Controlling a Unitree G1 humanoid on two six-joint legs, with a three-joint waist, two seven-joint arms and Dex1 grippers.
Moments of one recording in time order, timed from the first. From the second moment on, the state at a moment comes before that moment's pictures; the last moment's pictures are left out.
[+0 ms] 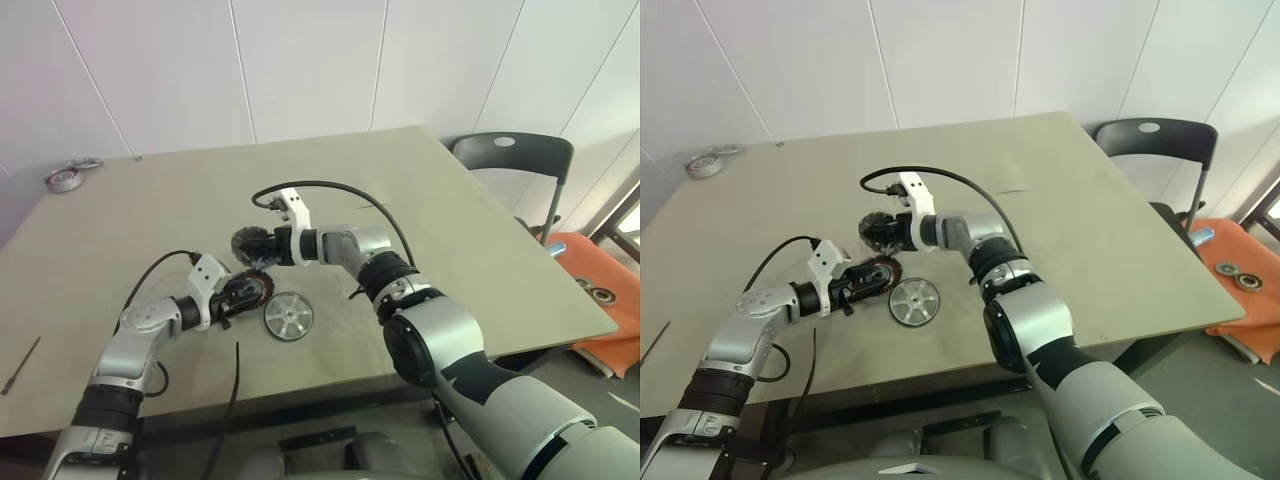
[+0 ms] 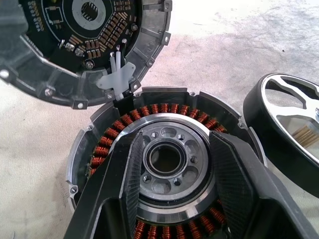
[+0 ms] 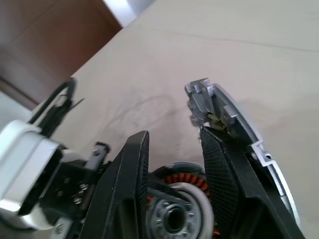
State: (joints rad) left arm -0.21 0.55 -0.02 0.17 -0.24 0.27 -0.85; right arm -1.19 0.13 -0.04 1.17 0.20 0.50 0.76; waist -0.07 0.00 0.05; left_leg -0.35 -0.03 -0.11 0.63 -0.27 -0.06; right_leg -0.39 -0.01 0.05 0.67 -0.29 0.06
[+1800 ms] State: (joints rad) left arm -0.17 0.53 0.02 0.15 -0.30 0.28 -0.85; right arm -1.24 0.05 -0.05 1.11 0.18 0.54 1.06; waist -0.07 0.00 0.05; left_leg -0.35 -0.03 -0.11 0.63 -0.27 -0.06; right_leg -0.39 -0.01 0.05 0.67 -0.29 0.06
